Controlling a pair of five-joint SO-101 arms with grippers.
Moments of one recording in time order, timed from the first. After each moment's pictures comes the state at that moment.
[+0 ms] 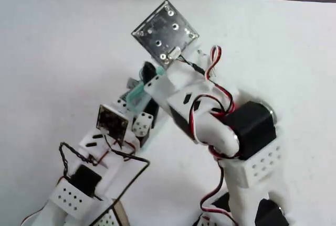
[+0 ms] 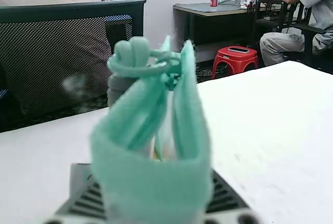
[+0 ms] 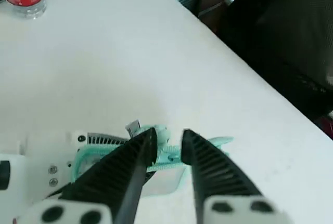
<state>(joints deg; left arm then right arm) 26.3 -81.1 86.1 11.6 -1.2 -37.6 -23.3 -24.3 92.8 18.1</state>
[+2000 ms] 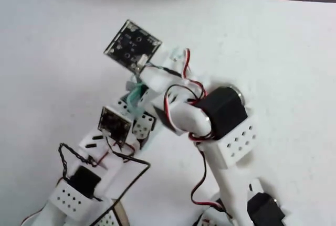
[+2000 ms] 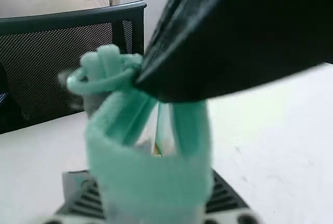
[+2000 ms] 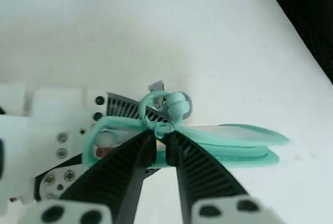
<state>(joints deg) 26.7 -81.9 86.1 13.7 -3.6 -44.0 -19.7 -18.5 96.9 24.7</state>
